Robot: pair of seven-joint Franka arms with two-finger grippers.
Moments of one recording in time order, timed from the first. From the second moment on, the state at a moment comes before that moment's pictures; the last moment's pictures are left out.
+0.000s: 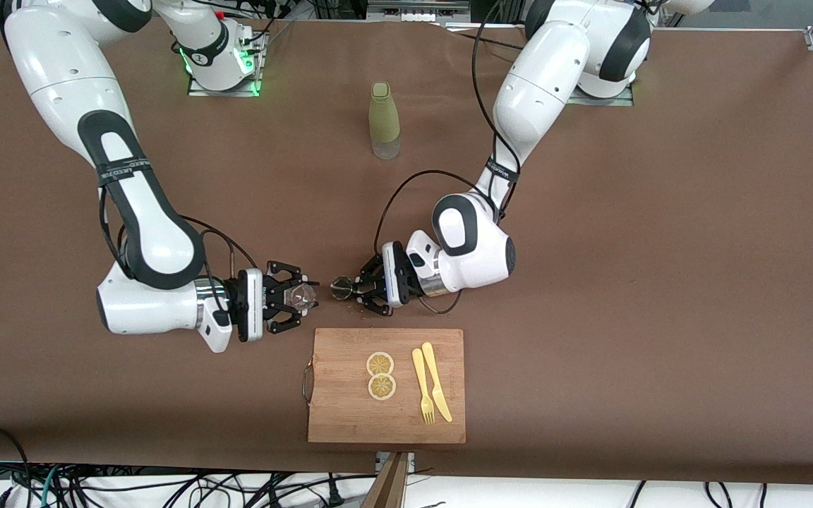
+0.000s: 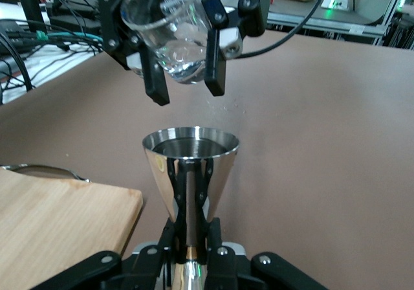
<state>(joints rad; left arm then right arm) -0.75 1.13 0.16 -1.07 -1.64 2.40 1.84 -0.03 0.87 0.36 -1.32 0.71 1.98 -1.52</state>
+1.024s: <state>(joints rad) -0.77 1.16 0.21 -1.06 -1.76 2.41 1.84 -0.01 0.87 0.36 -1.32 0.65 1.99 -1.49</state>
